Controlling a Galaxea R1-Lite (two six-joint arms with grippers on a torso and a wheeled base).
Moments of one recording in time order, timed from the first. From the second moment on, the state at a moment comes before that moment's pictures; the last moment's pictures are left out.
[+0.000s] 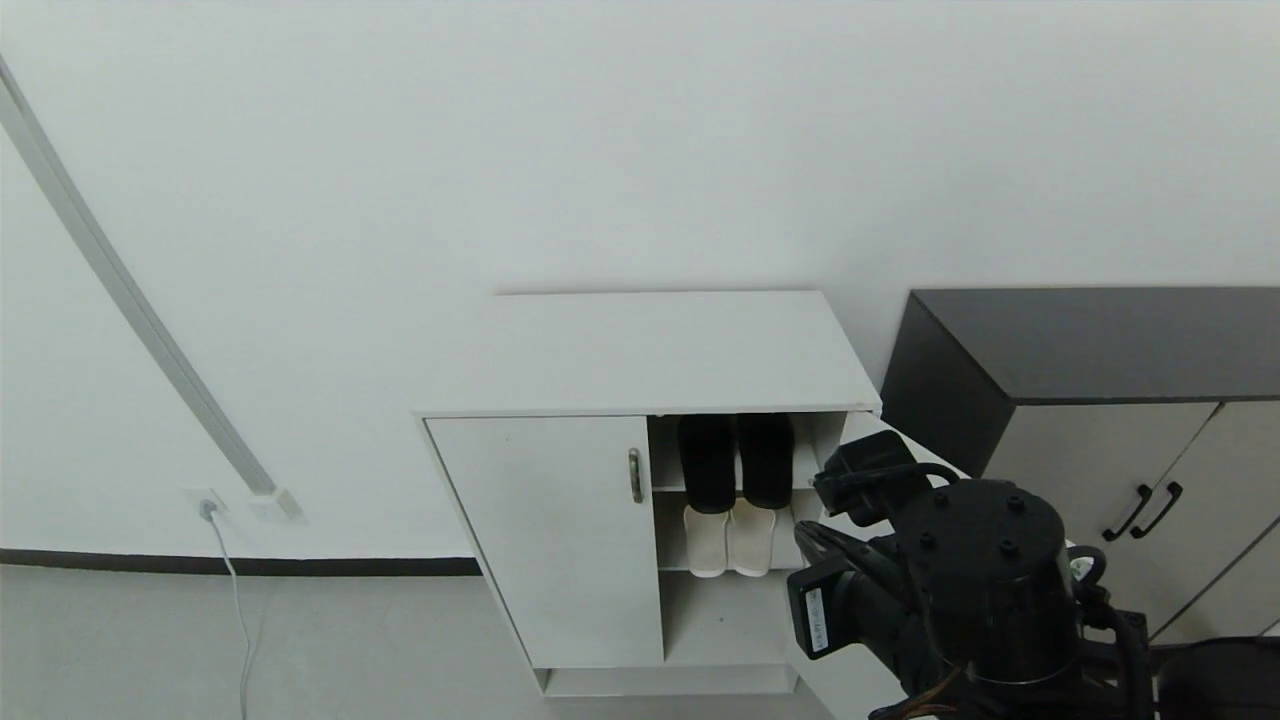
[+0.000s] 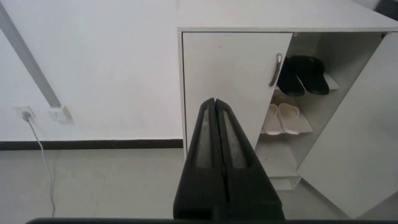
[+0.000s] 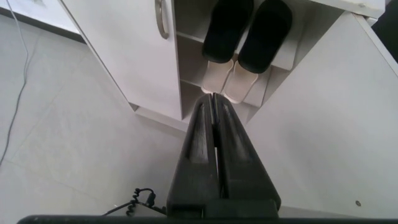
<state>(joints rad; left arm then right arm) 0.00 0.00 0.00 0.00 0.02 0.00 0.98 1.72 -0.66 -0.69 -0.60 0.18</state>
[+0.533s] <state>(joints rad) 0.00 0.00 0.00 0.00 0.02 -0.01 0.98 1.72 -0.66 -0.69 -0.60 0.18</state>
